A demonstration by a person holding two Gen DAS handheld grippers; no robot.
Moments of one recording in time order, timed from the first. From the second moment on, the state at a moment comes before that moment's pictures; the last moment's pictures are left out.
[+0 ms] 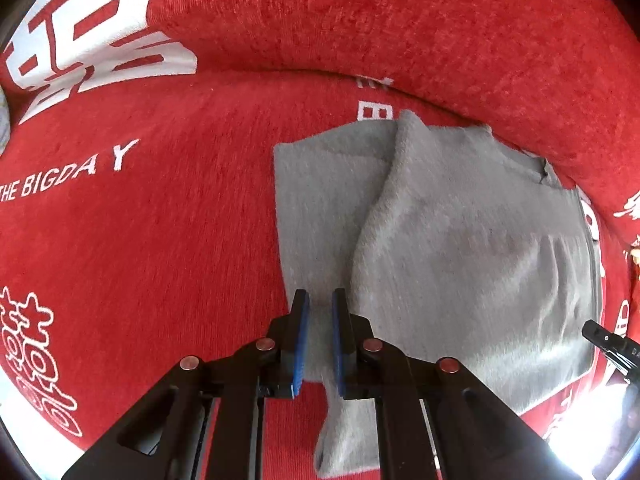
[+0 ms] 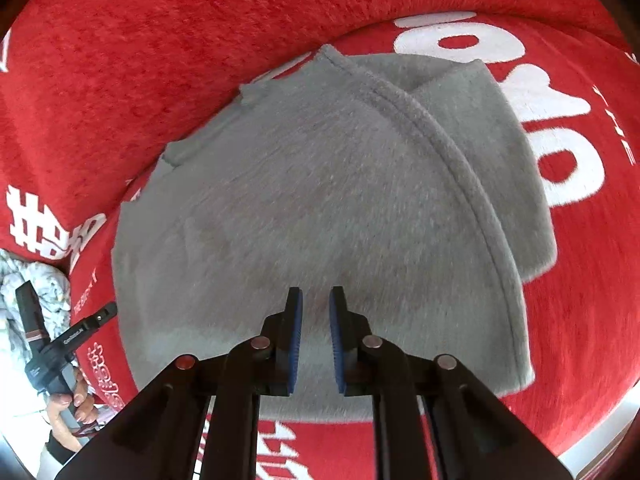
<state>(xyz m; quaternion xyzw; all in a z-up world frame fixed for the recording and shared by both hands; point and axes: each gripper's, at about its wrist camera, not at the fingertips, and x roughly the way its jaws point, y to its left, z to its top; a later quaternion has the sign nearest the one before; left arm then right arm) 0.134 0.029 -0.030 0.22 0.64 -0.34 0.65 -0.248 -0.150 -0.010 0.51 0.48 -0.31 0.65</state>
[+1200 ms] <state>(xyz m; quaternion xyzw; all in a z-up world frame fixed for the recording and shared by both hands) 0.104 0.074 -0.002 0.26 0.63 -0.33 0.65 -0.211 -0.056 -0.013 0.56 0.47 -0.23 0.64</state>
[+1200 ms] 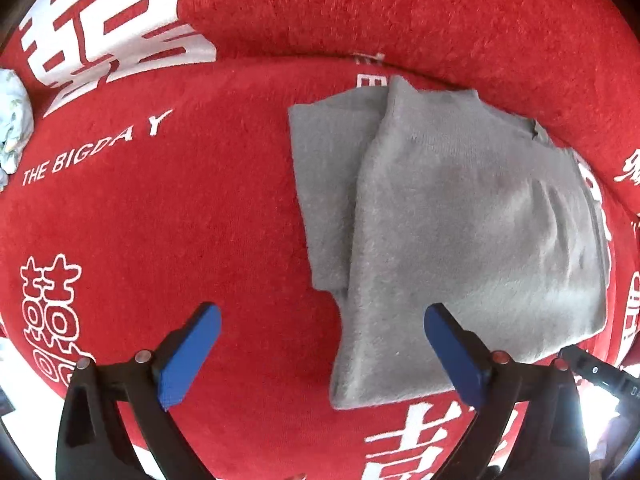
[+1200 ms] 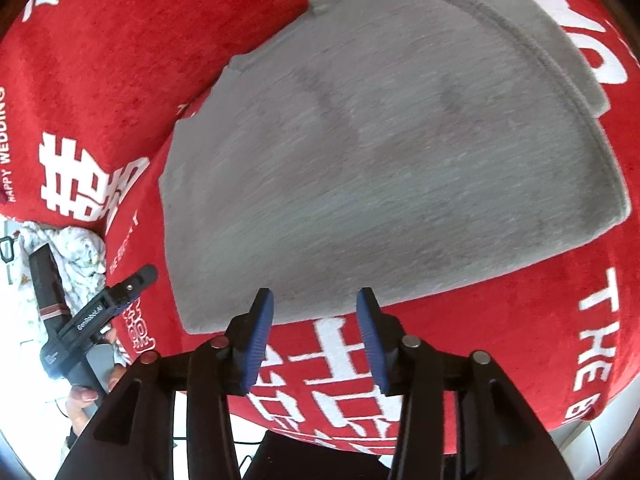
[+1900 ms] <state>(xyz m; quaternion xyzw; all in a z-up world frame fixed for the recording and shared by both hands) 0.121 0.102 -0.016 0.25 0.65 -0.30 0.65 -0.163 -0.001 -0.050 0.68 0.41 -0.14 0.59</state>
